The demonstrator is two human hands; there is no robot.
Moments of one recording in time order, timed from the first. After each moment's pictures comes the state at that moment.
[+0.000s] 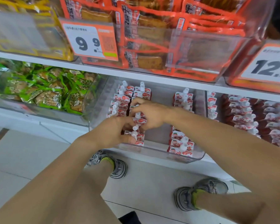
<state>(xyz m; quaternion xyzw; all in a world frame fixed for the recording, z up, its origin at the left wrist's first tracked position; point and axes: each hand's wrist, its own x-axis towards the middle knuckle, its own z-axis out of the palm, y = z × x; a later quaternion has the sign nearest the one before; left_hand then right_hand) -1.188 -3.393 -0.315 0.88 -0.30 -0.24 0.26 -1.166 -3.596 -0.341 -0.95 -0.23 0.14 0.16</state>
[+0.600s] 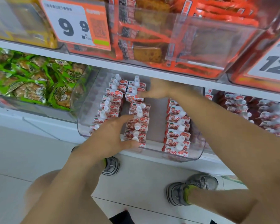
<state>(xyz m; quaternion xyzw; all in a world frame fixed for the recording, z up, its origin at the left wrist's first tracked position) -1.211 -3.402 -0.322 0.89 -0.28 -0.19 0.31 -1.120 -3.636 -0.319 -0.97 -0.02 0.13 0.23</state>
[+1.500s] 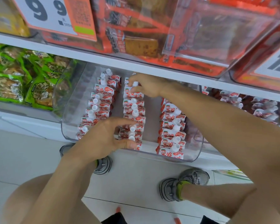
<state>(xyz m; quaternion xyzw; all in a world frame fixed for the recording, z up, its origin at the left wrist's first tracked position) -1.202 -3.413 -0.332 0.85 -0.26 -0.25 0.38 -1.101 -3.641 -0.342 -0.96 -0.10 0.15 0.20</state>
